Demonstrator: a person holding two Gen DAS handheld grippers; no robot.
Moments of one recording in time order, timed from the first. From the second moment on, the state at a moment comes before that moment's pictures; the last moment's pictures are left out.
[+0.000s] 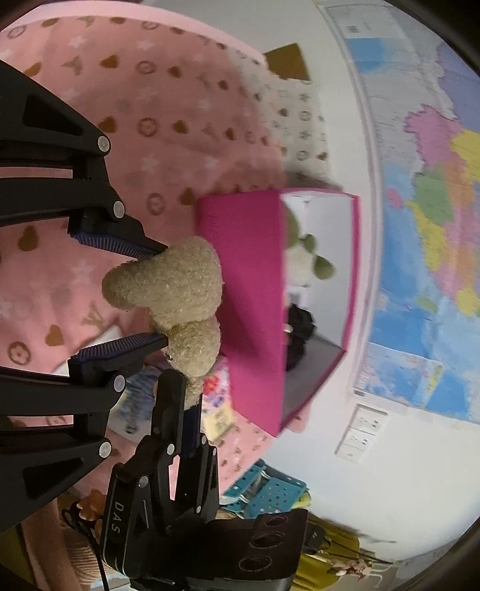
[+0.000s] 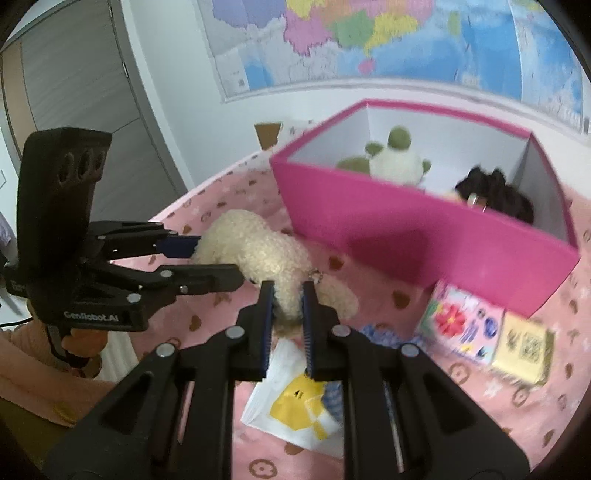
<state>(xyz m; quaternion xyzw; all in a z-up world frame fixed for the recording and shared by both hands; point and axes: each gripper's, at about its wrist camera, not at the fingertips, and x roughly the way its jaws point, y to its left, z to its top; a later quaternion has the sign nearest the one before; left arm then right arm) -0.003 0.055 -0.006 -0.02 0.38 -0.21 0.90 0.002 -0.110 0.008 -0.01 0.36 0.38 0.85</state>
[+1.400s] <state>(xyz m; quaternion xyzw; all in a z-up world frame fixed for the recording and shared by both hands) 0.115 0.060 0.024 -0.02 0.36 -0.12 0.92 0.130 -0.100 0.024 0.00 0.38 0.34 0.86</state>
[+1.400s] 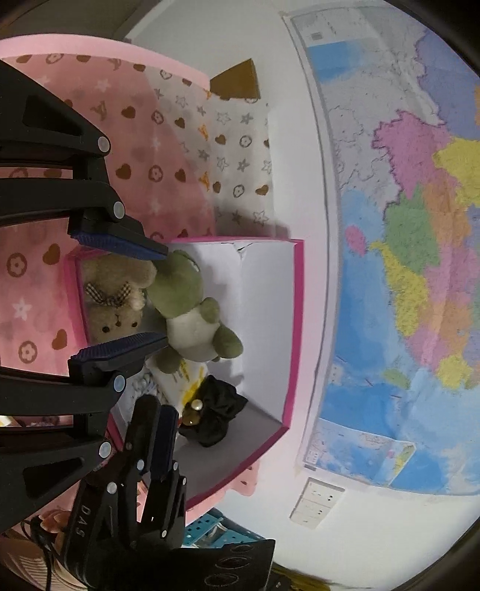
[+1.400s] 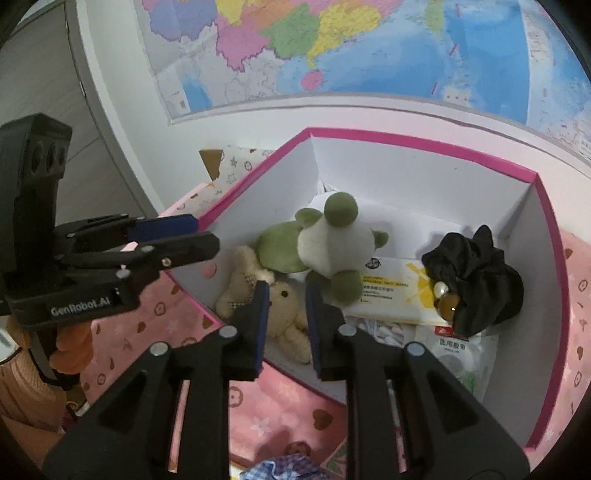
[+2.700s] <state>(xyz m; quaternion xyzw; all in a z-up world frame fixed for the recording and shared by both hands) 0.023 -0.021 -0.039 0.00 0.42 -0.25 0.87 0.019 -0.206 -0.042 0.11 0.43 0.30 0.85</state>
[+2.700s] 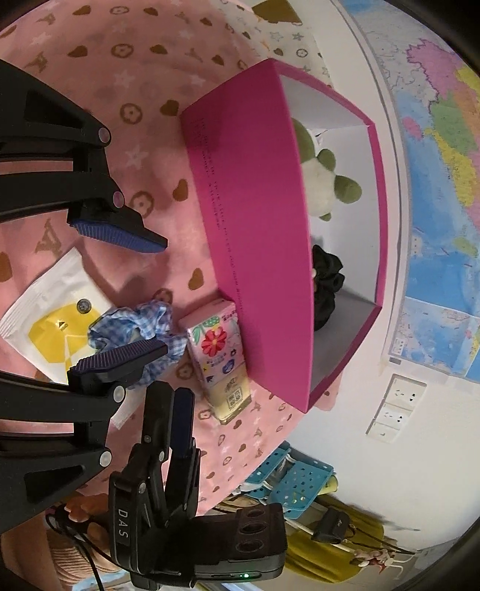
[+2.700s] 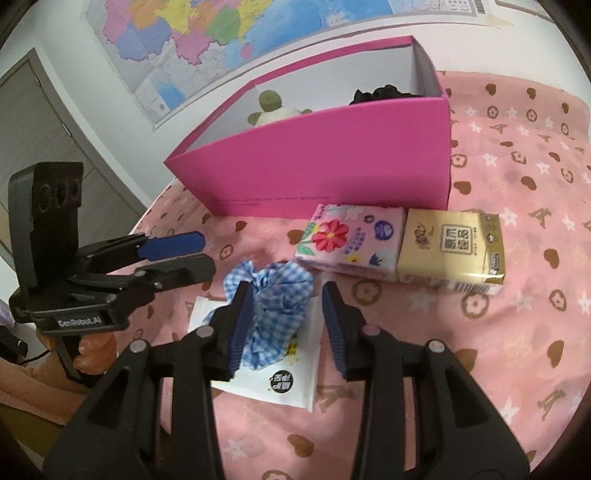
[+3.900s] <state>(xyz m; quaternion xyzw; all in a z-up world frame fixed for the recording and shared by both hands) 0.010 -0.037 -0.068 0.00 0.45 -0.29 0.84 0.013 -0.176 -0.059 0.04 0.44 0.30 0.85</state>
